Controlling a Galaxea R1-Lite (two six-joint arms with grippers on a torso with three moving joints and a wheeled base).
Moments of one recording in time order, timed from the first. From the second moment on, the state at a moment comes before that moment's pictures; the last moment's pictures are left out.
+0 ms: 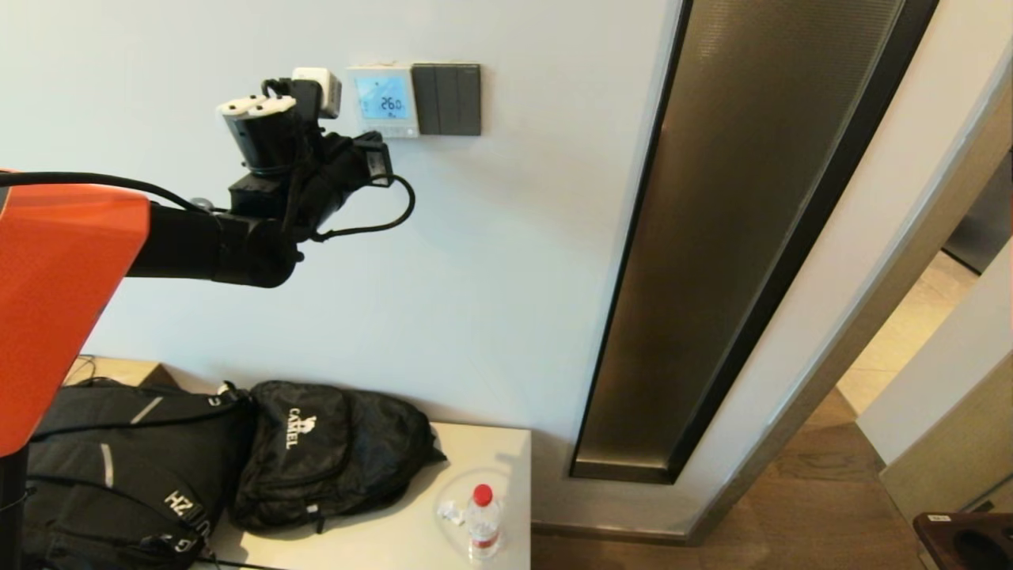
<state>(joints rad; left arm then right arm) -0.29 2.15 -1.66 -0.75 0.01 0.03 0.00 0.00 0.00 -0.01 0.01 0.00</state>
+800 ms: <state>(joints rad) -0.29 2.20 -1.76 -0.70 0.01 0.03 0.00 0.00 0.00 -0.01 0.01 0.00</state>
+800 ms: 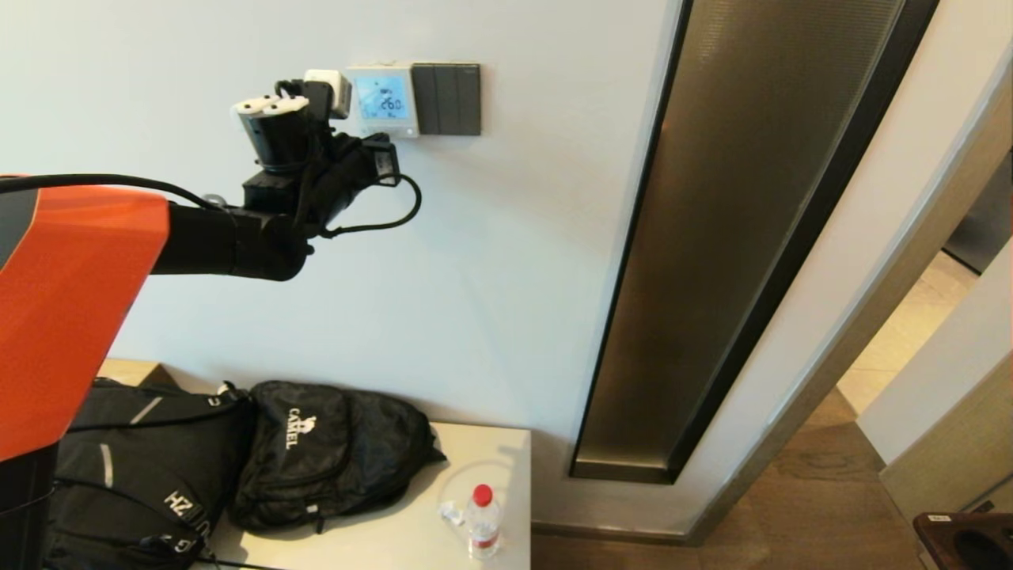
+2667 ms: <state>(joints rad) -0.23 1.78 -0.89 -1.04 0.01 0.03 0.00 0.00 0.00 -0.01 0.01 0.00</state>
